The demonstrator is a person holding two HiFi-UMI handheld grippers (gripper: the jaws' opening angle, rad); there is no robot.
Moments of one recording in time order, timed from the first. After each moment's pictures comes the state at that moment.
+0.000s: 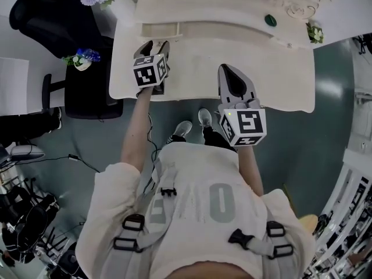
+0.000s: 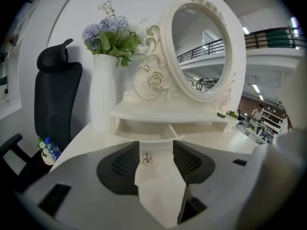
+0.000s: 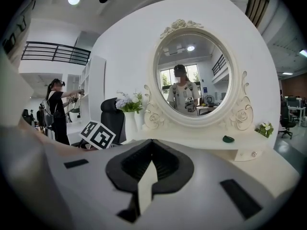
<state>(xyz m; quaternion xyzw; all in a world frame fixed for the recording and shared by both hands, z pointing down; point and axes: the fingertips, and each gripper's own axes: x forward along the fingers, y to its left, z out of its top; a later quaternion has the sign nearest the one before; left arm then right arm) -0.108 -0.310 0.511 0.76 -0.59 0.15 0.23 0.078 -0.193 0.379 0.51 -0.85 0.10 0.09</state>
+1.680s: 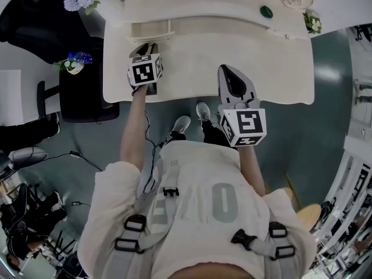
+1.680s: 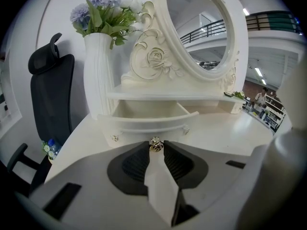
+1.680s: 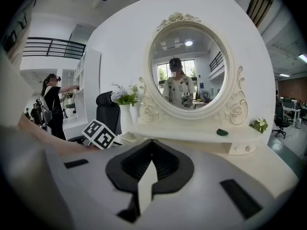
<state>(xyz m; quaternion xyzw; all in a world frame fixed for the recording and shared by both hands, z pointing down) -0.114 -0.316 0.564 0.74 -0.58 0.24 0.24 0.092 -0.194 0.403 0.53 -0.83 0.11 0.12</state>
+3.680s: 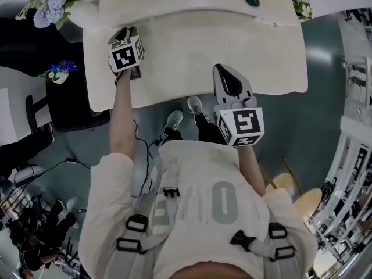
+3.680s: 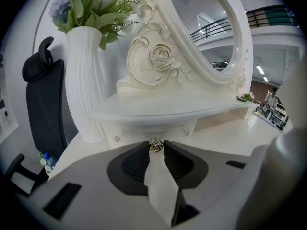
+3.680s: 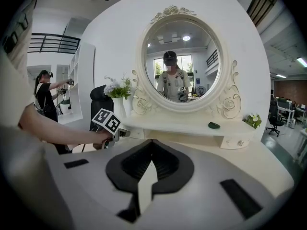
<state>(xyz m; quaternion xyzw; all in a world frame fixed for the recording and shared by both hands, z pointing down) -0.116 -0.389 0.559 0.74 -0.60 0.24 0.21 0.120 -0.198 0.425 0.55 -0.81 0.13 0.15</state>
